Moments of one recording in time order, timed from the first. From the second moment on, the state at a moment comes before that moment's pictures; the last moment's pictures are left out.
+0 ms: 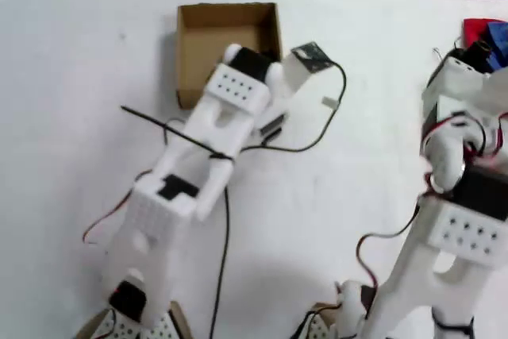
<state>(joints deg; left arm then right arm) 22.7 42.9 -49.4 97.3 -21.7 17.6 -37.0 10.5 58.5 -6.7</state>
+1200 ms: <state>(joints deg) 20.3 71.3 -78.5 91.1 -24.9 17.5 -31.8 10.5 53.5 -6.7</state>
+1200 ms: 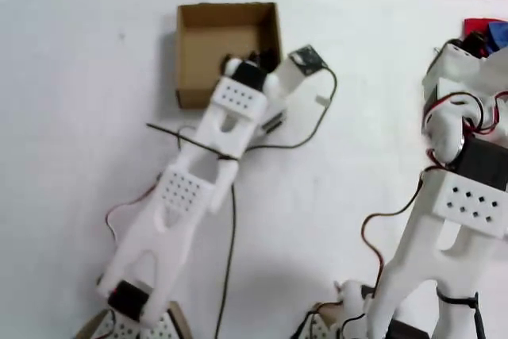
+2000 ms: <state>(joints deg) 23.2 73.1 -79.5 87.3 -25.2 17.8 -31.5 10.5 52.7 -6.7</state>
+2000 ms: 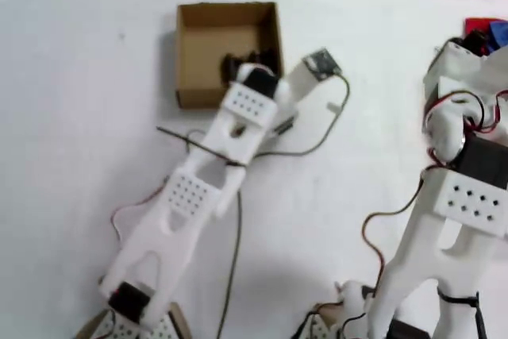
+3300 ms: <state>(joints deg) 29.5 73.5 -87.2 101.4 -18.6 19.3 -31.5 10.5 52.1 -6.7</state>
